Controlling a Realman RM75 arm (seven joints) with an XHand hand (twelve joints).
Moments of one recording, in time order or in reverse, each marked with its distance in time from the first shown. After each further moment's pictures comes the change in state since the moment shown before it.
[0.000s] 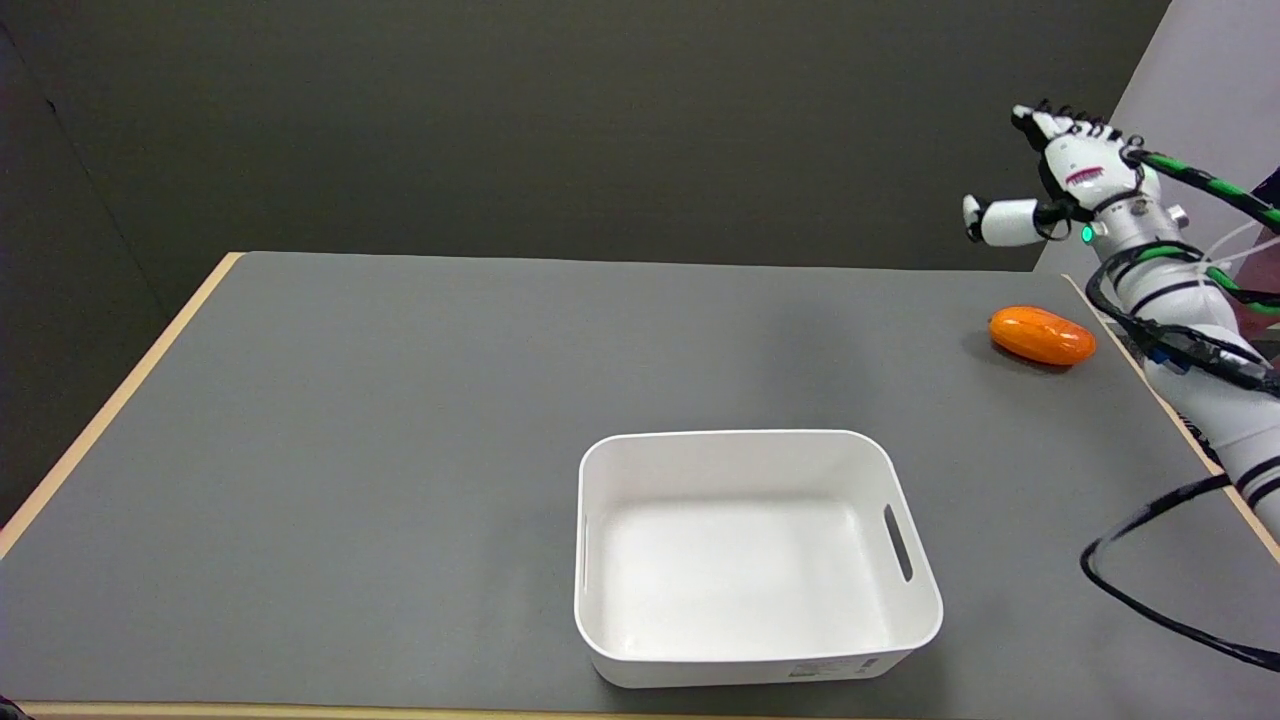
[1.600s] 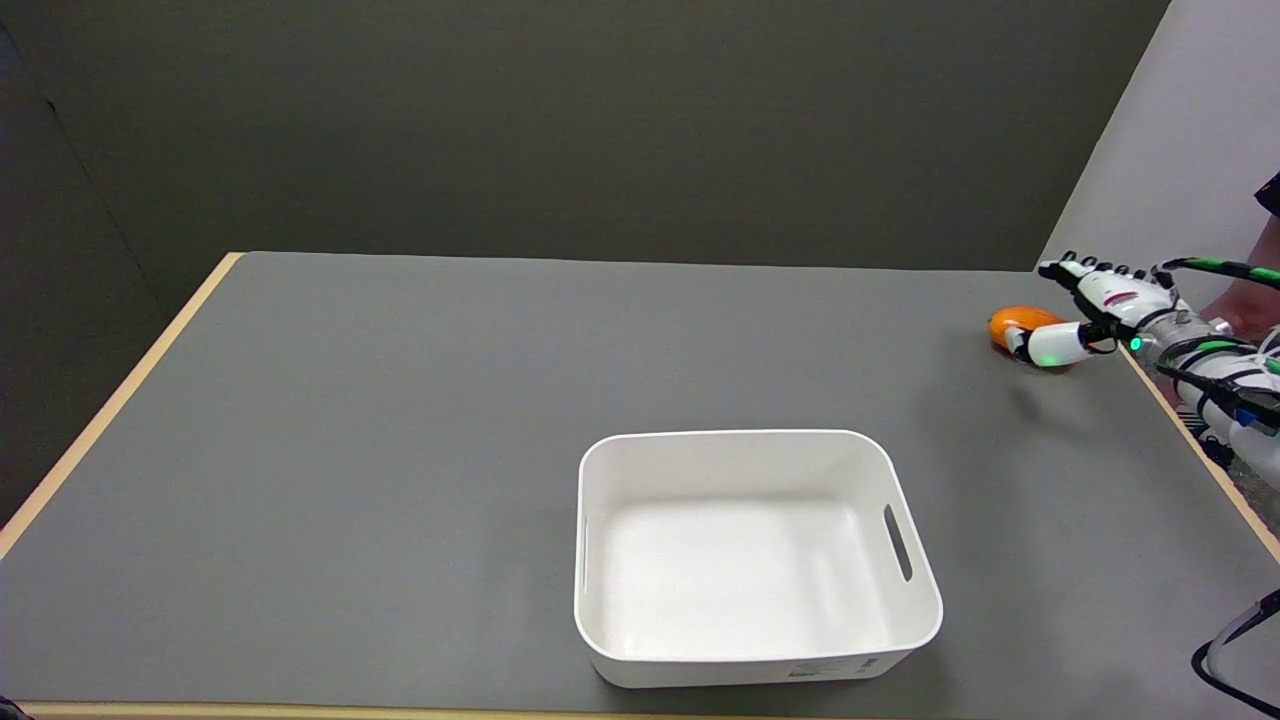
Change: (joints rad) arm -0.246 0.110 0.030 0.116 0.214 -0.125 -0.005
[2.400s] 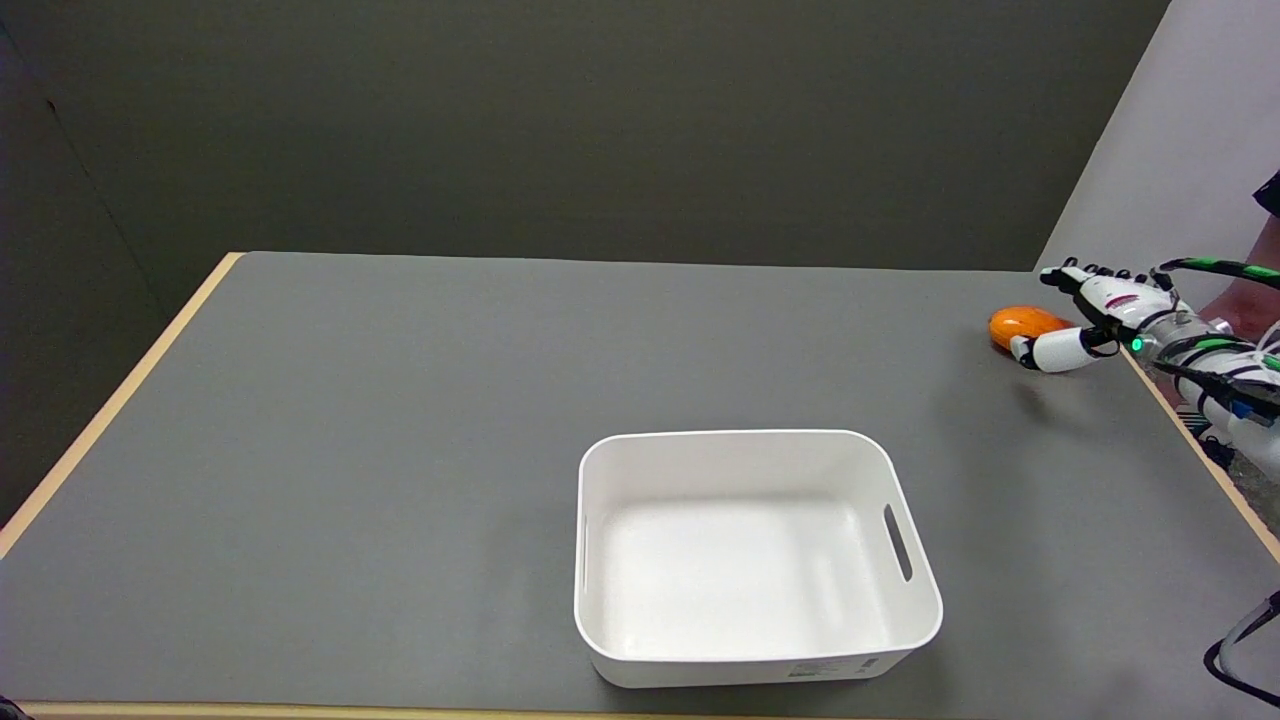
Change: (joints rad) arm 0.042 0.045 -0.094 0.067 0.044 0.019 -0.001
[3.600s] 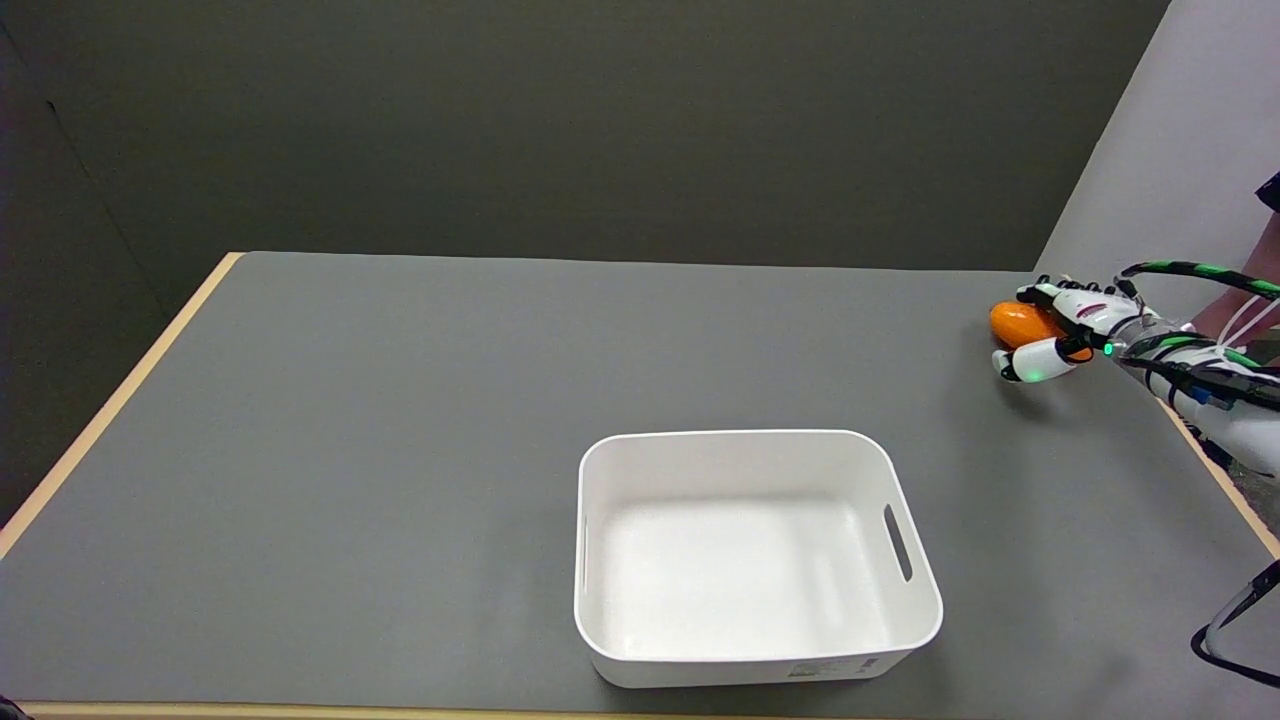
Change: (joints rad) arm 0.163 0.027 -0.214 0.136 0.020 -0.021 0.001
